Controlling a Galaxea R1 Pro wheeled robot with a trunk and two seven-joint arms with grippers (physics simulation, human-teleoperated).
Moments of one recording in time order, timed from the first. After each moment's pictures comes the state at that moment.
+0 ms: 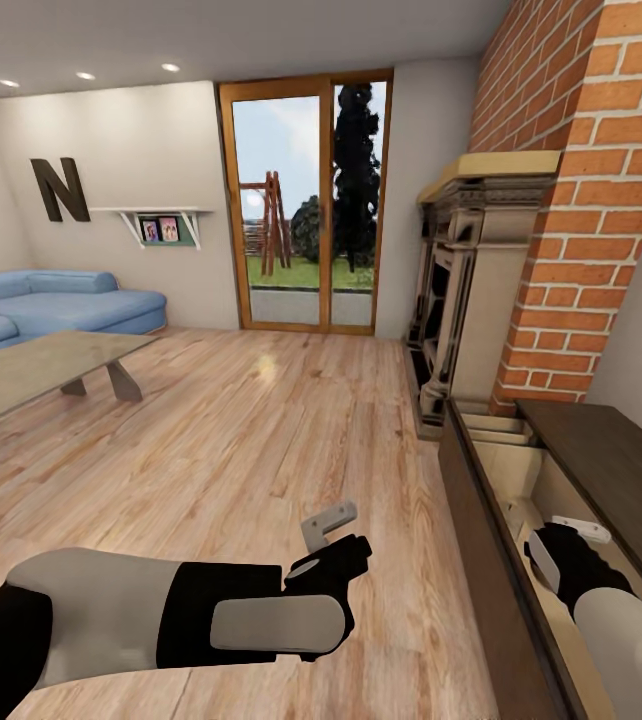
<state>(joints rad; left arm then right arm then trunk) -1.04 0.02 -1.63 -1.48 1.85 -0.45 1.32 -0.78 -0.22 -0.29 -0.43 0.04 0.50 -0.38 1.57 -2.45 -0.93</state>
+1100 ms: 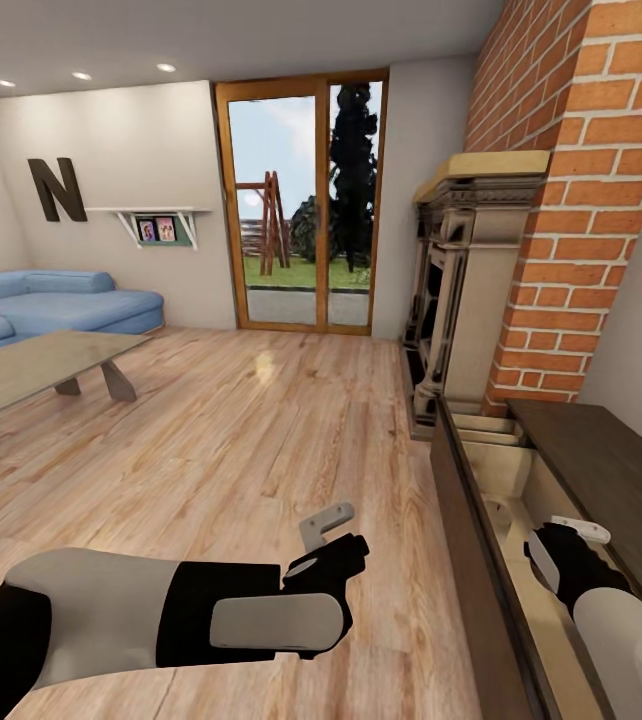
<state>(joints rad) -1.04 0.03 -1.63 -1.47 1.85 -0.45 1.32 -0.78 -0.22 -0.28 -0.43 0.04 0.50 -0.38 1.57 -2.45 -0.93</state>
